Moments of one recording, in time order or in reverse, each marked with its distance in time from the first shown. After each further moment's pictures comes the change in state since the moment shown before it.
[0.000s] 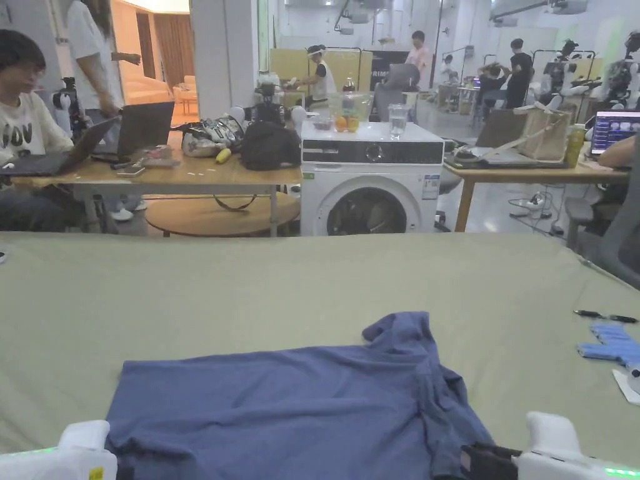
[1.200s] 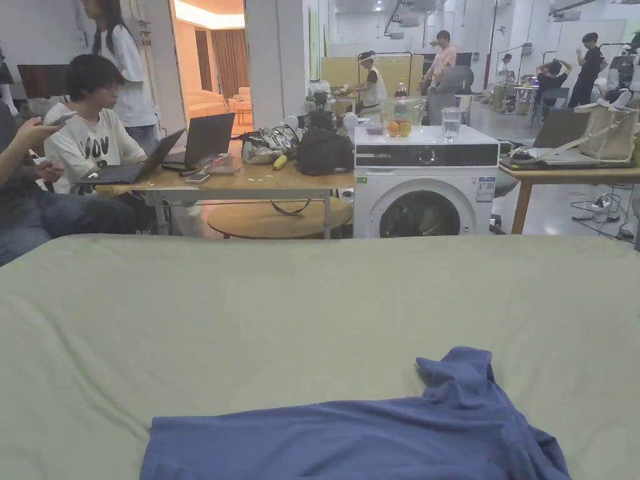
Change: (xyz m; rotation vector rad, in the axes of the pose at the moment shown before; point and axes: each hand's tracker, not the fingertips) left arm -0.046 -0.134 0.157 0.146 -0.166 0.039; right arm 0.016 -0.071 0.104 -0.060 -0.067 0.107
